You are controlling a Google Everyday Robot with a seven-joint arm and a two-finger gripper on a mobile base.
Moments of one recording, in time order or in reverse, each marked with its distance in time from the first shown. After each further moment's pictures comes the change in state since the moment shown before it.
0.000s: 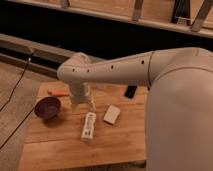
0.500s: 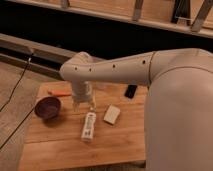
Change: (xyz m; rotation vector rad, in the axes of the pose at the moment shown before) arm -0.021 -0.022 0.009 -0.012 0.016 -0.006
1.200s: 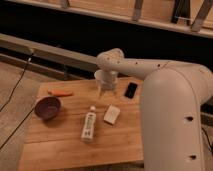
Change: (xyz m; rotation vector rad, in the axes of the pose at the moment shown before) arm -0.108 -0.134 0.063 -0.038 0.033 -0.019
